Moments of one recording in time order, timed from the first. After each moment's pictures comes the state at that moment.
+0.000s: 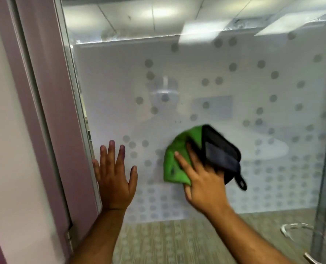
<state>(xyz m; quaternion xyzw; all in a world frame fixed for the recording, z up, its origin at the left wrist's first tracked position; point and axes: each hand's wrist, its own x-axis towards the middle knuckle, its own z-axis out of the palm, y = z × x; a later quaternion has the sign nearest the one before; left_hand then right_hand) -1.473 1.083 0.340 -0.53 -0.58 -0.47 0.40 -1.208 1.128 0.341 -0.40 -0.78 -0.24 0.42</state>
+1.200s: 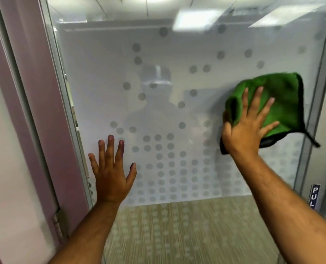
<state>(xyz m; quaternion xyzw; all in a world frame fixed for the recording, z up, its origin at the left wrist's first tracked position) -1.456 1.083 0.314 -0.55 -0.61 -0.40 0.40 -1.105 1.177 0.426 -0.57 -0.59 -0.15 0.56</state>
